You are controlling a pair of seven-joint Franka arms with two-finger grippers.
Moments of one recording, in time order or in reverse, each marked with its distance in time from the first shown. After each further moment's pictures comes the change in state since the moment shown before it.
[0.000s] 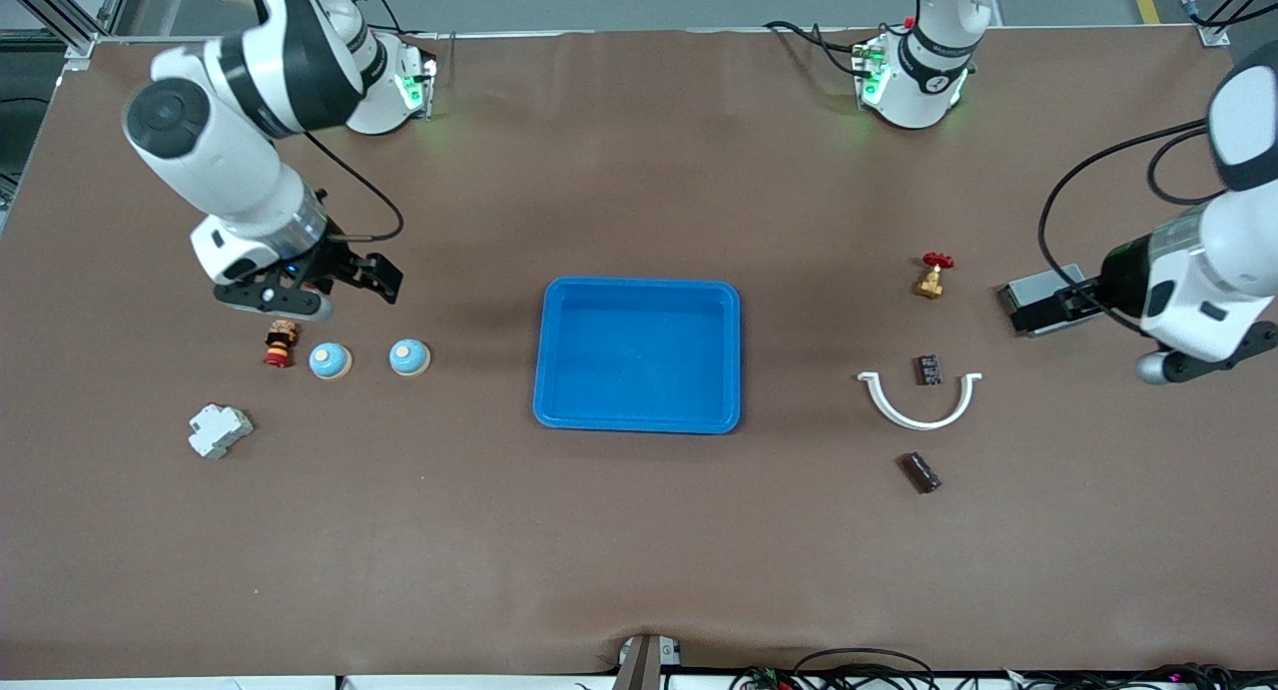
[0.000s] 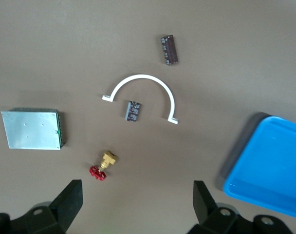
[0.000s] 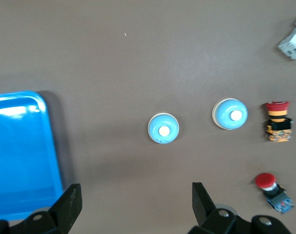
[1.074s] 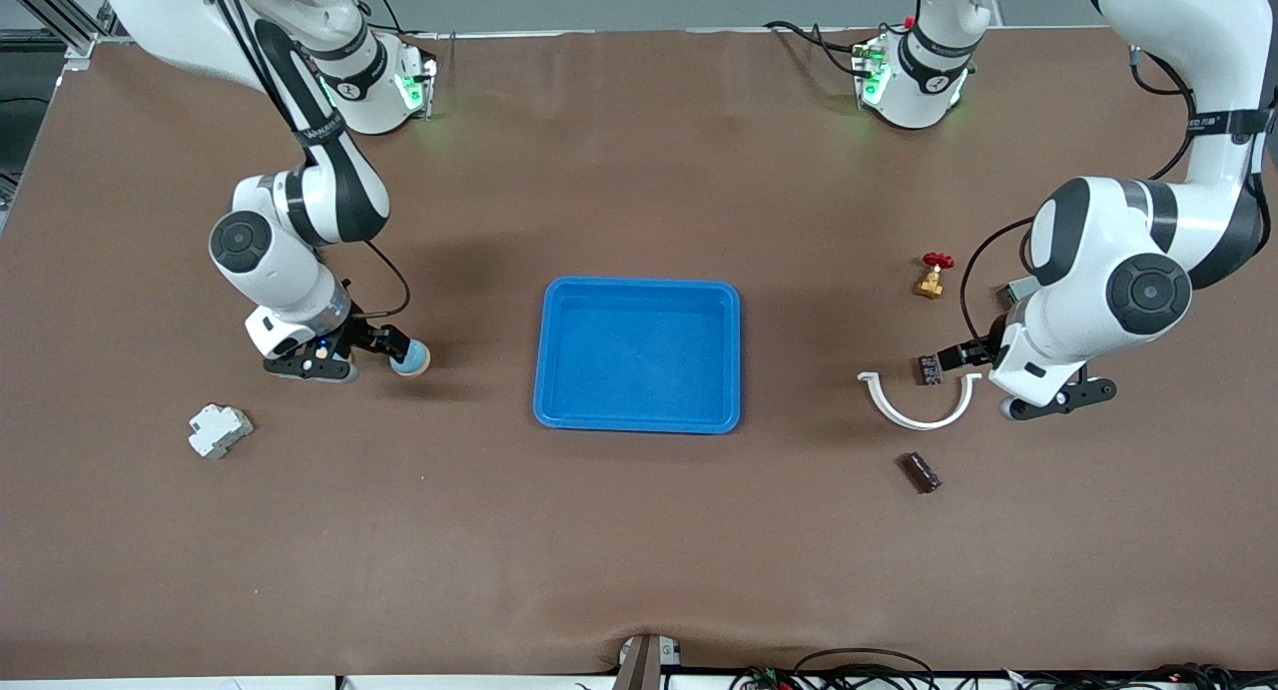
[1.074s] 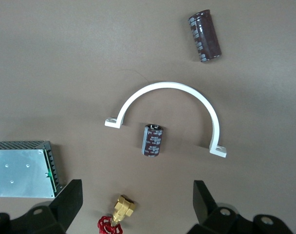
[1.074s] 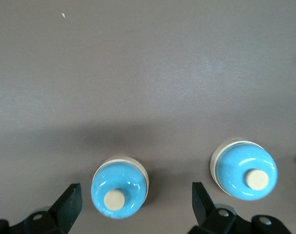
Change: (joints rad) left arm -0.031 0.117 0.000 -0.281 0.151 0.362 -0.002; right arm -0.091 0.303 -0.021 -0.128 -0.003 0.479 -0.179
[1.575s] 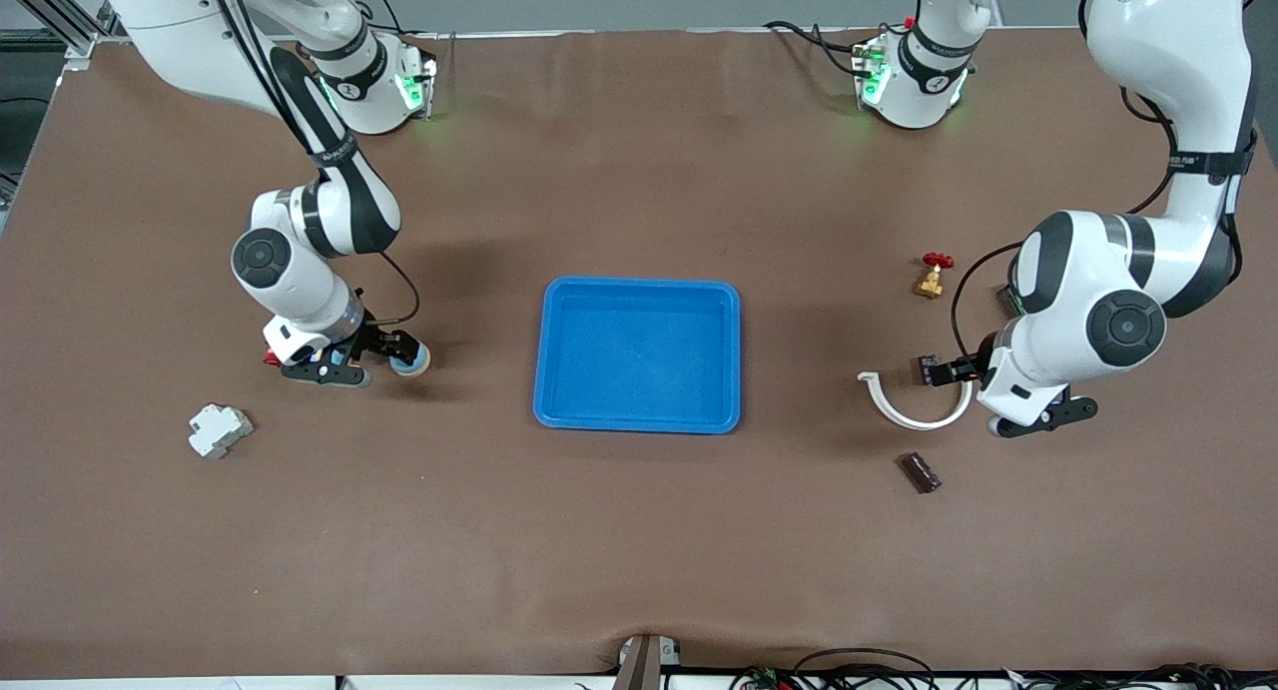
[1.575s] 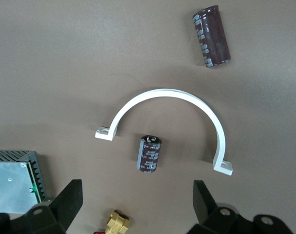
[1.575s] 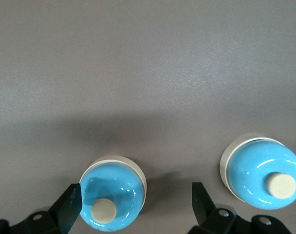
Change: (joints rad) left arm 0.003 0.087 0.000 0.035 0.000 0.032 -0.013; right arm 0.002 0.058 0.004 0.002 0.001 0.025 0.001
